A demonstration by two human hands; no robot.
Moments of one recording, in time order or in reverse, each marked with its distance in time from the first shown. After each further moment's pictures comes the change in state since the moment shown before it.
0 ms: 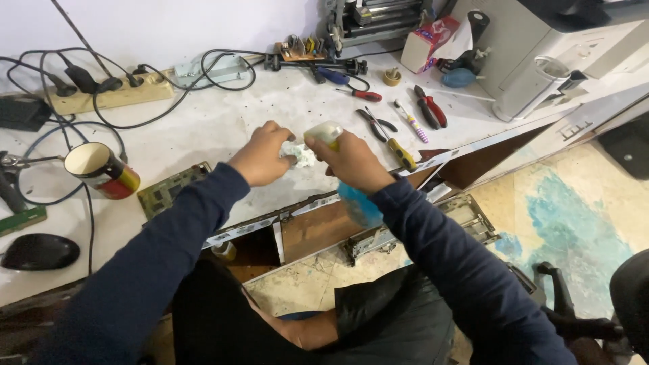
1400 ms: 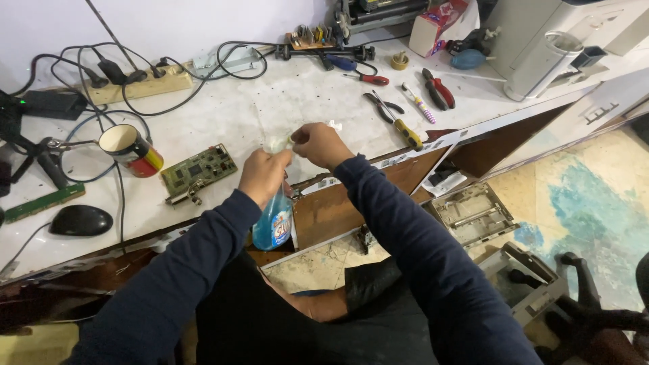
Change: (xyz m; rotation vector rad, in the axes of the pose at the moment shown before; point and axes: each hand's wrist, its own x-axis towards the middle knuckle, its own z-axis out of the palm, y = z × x) left_hand -0.087 0.037 0.038 -0.693 0.259 -0.512; right_hand 0.055 0.026 0.082 0.013 -0.042 -0.191
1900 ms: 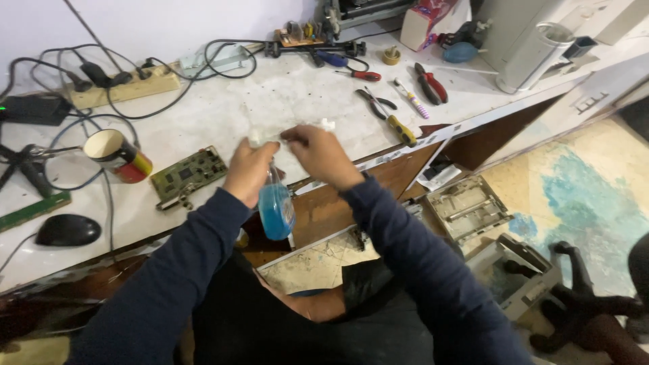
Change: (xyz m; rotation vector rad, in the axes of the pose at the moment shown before) left_hand -0.082 0.091 -0.003 -0.188 0.090 -0.019; right_hand -0.070 -0.041 -0.026 0.068 0.135 -0.210
